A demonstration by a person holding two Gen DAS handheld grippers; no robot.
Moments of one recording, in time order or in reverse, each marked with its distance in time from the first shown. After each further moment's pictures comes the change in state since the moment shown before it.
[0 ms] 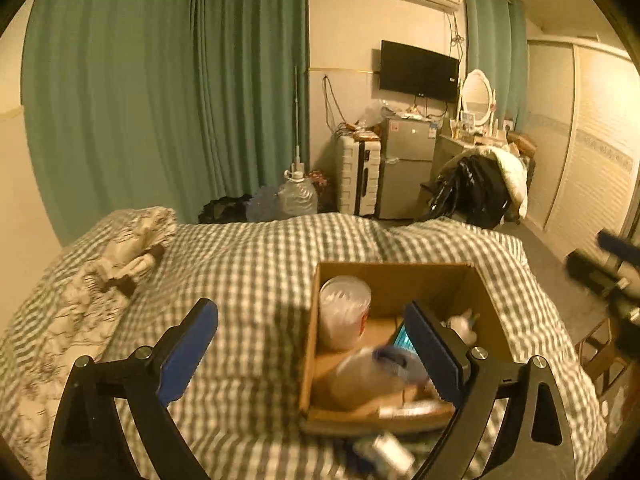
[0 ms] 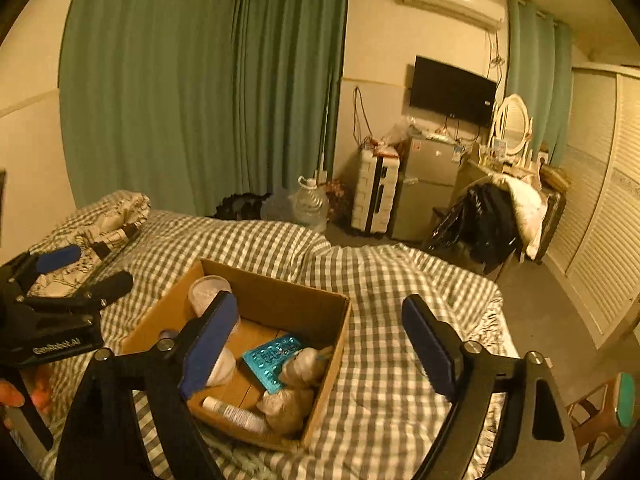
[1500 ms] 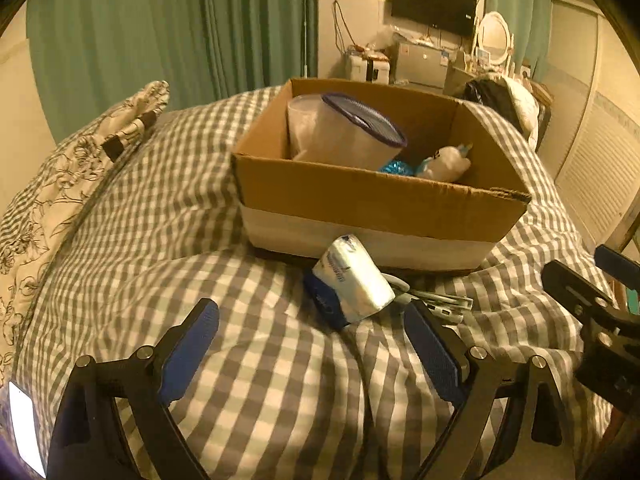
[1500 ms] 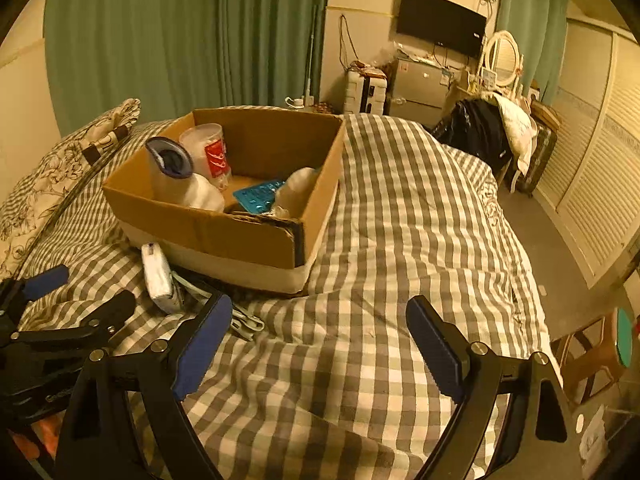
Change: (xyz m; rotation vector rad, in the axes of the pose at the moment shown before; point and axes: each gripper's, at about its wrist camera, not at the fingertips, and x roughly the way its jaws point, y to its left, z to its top) left arm 0.020 -0.049 -0.146 -0.033 0.272 0.027; right arm 0.008 0.006 -0.148 0.048 0.259 -0.038
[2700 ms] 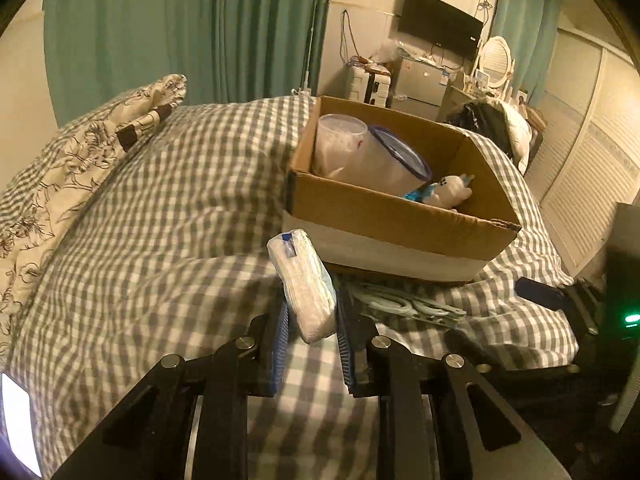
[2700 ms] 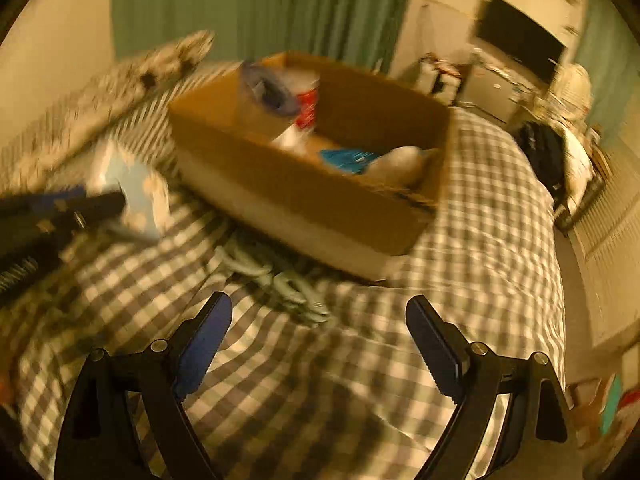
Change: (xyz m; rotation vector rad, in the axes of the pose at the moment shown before) left arm -0.030 0.053 0.003 -0.080 -0.027 -0.081; right arm 0.033 0.069 -0.007 -0.287 0.115 0.103
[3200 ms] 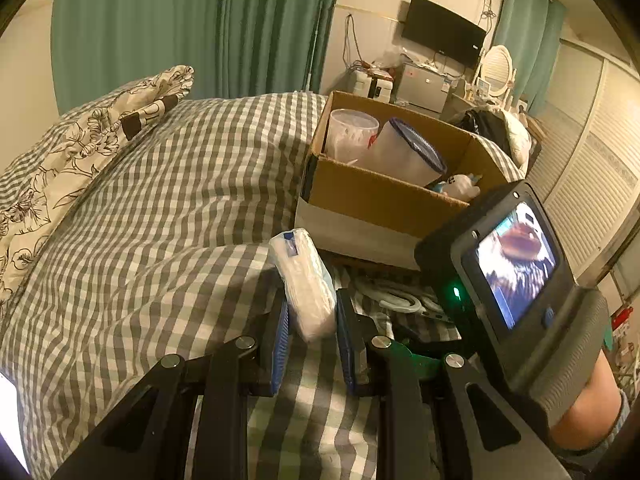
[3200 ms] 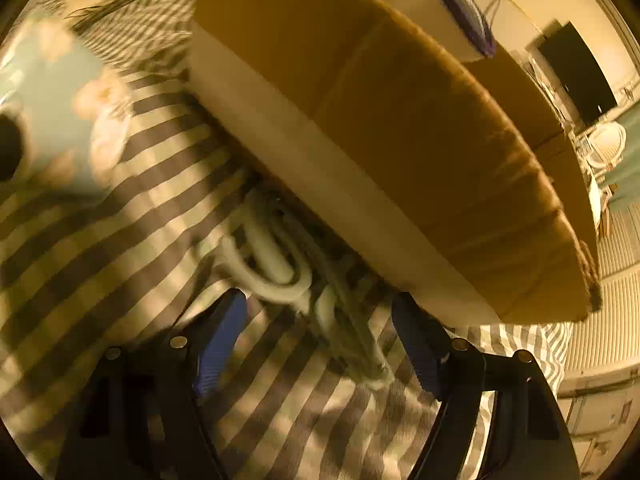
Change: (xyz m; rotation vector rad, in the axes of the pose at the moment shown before) left arm 0.012 0.013 -0.015 -0.026 -0.018 -0.022; right arm 0.093 0.055 0.021 -0.231 0.231 -0.083
